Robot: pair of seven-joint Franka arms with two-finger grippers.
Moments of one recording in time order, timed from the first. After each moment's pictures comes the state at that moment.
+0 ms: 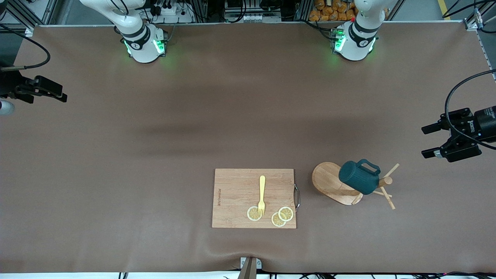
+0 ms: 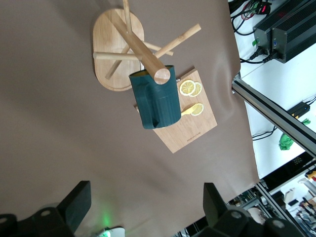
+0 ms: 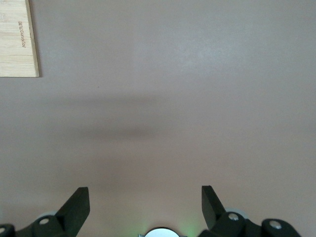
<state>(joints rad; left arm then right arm) 0.49 0.30 -0.44 -1.38 -0.53 1.64 -0.86 -0.03 0.05 0.00 -1.47 0.04 1.40 -0.03</state>
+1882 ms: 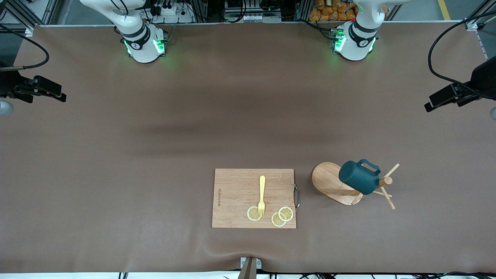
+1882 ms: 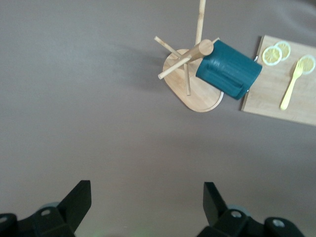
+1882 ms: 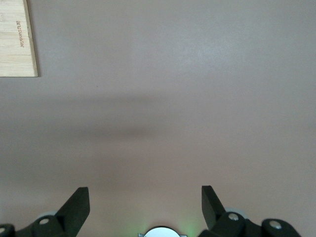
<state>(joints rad) 0.03 0.06 -0.05 -1.45 -0.08 1.50 -0.17 -0.03 0.05 0.00 -1.47 0.04 1.40 -0.03</state>
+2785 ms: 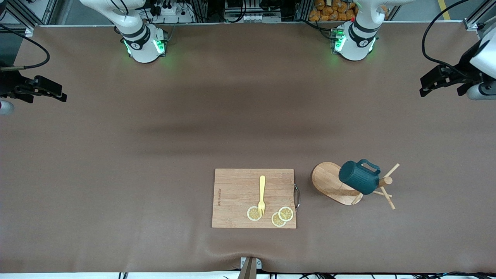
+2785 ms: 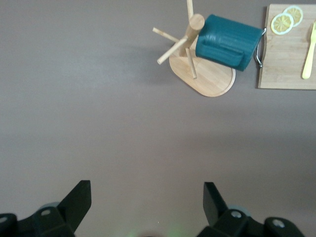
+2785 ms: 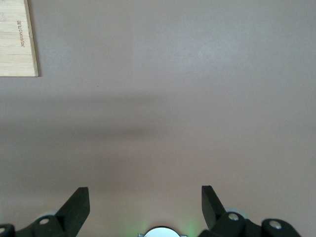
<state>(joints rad) -0.02 -0.03 -0.07 -1.54 0.02 1.49 -0.10 -0.03 0.05 0.00 -1.47 0.04 1.40 -0.03</state>
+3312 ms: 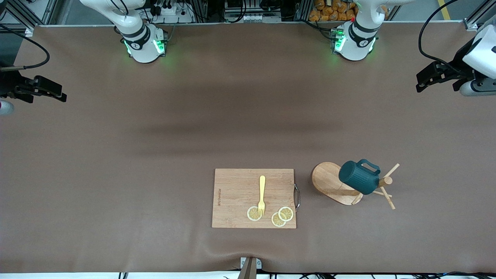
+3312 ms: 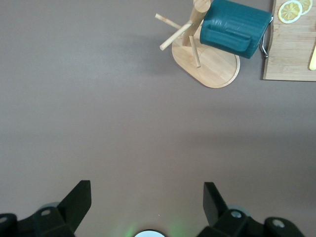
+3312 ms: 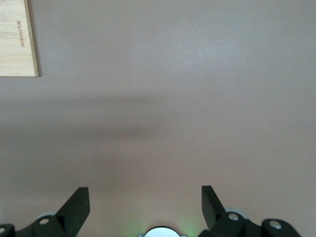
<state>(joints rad) -0.02 -0.07 -0.07 -1.60 0.03 1.49 -0.11 -0.03 0.05 0.00 -1.47 0.04 1.40 -0.03</state>
